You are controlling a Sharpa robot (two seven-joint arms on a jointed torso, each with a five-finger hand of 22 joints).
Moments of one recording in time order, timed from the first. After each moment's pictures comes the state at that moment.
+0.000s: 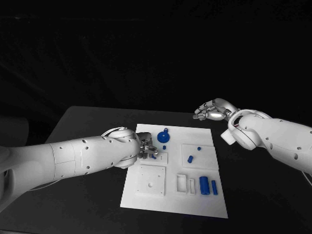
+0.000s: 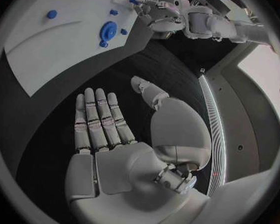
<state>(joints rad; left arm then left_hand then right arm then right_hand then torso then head) 1.29 -0.56 -0.24 1.25 -1.12 -0.10 -0.43 0.83 -0.04 0.82 -0.29 0.20 1.15 0.09 0.25 1.14 1.35 -0.02 0.81 0.65 1.18 -0.07 1.14 0.55 0.01 0.89 -0.12 0.86 1.20 1.30 -0.57 -0.09 1.03 -0.76 -0.24 0.10 1.02 -0.16 0.55 -0.19 0.29 0.79 0.20 0.27 0.44 1.00 0.18 0.14 0.07 0.85 0.19 0.25 0.50 0.19 0.59 0.22 0.17 1.10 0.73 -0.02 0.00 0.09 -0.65</state>
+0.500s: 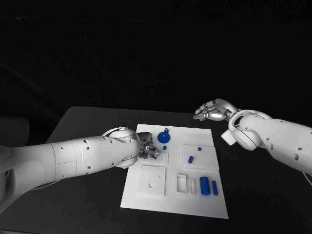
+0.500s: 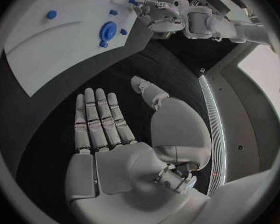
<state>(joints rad) 1.29 -0.55 -0.24 1.24 -1.13 -0.10 -0.43 0.83 -0.04 0.82 -0.29 0.20 1.14 0.09 0.25 1.14 1.35 -0.02 0.81 0.65 1.18 -0.07 1.14 0.55 0.01 0.89 -0.12 0.86 1.20 1.30 -0.58 -0.09 1.03 -0.76 -0.24 0.10 1.02 -0.16 0.55 -0.19 0.29 0.79 0.20 0.27 0.44 1.00 0.18 0.14 0.07 0.85 0.19 0.25 0.50 0.19 0.59 0.22 0.17 1.10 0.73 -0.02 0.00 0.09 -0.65</state>
